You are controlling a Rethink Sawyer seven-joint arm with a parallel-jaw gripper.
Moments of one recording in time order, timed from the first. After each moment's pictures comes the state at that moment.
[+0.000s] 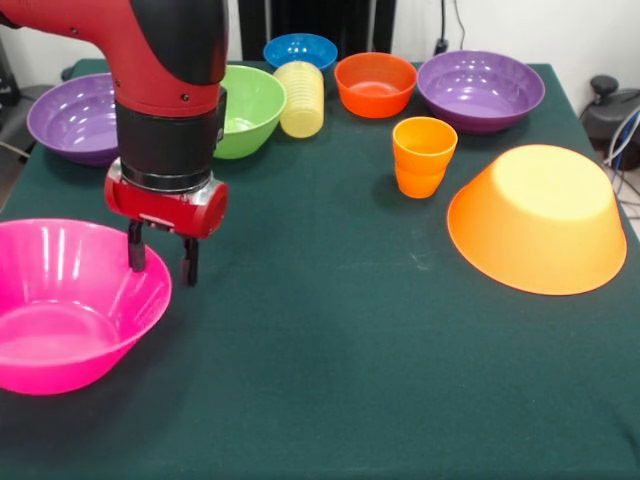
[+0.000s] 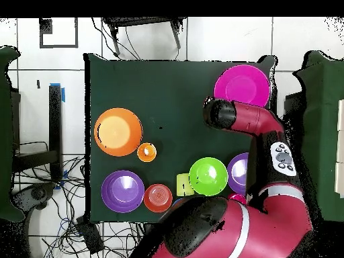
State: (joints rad) arm -0.47 -0.33 0.08 1.24 -0.27 0.44 1.85
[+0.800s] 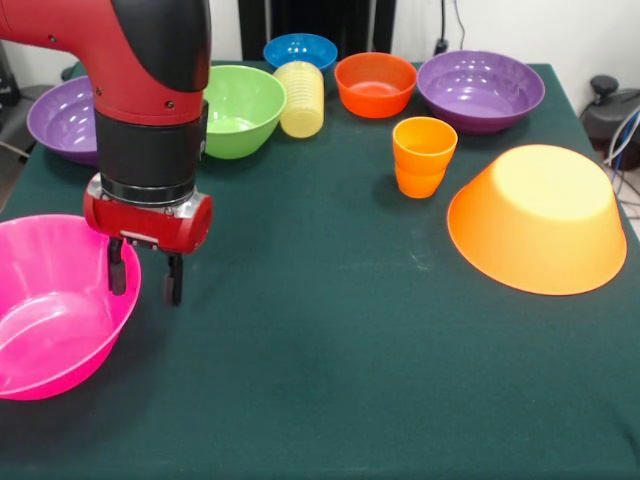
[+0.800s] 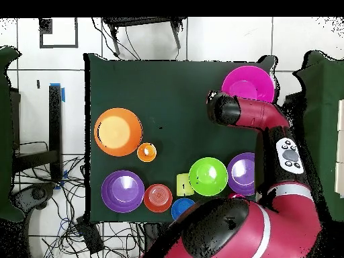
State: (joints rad) arm -0.54 -0.33 0.20 1.19 -0.41 0.44 1.85
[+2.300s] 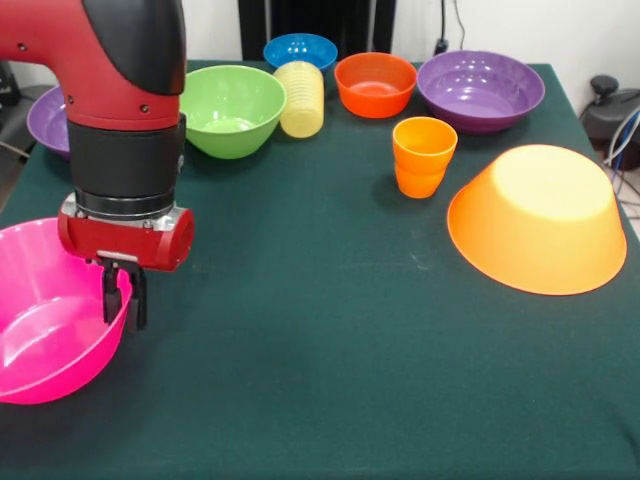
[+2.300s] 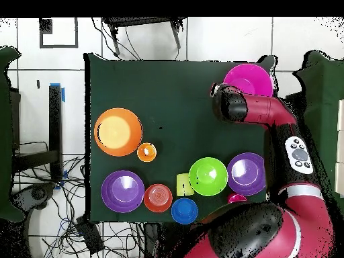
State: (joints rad) arm -0.64 -0.33 0.37 1.17 -0.54 0.42 1.85
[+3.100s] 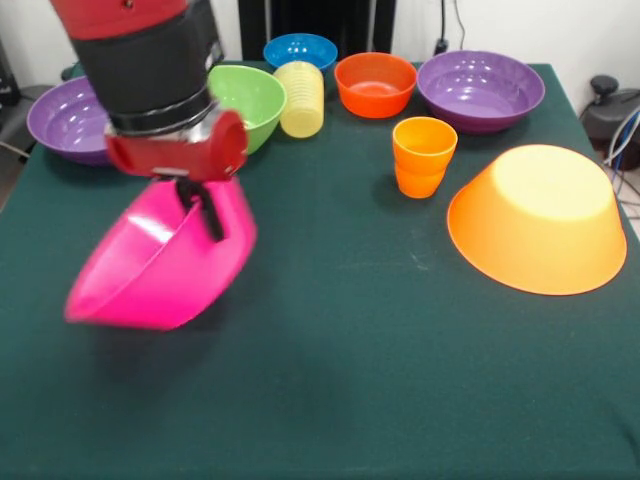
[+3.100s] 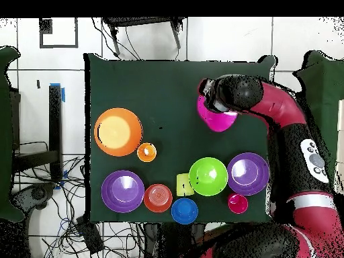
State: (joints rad) arm -0.66 -0.46 0.44 1.26 -0.16 0.79 1.85
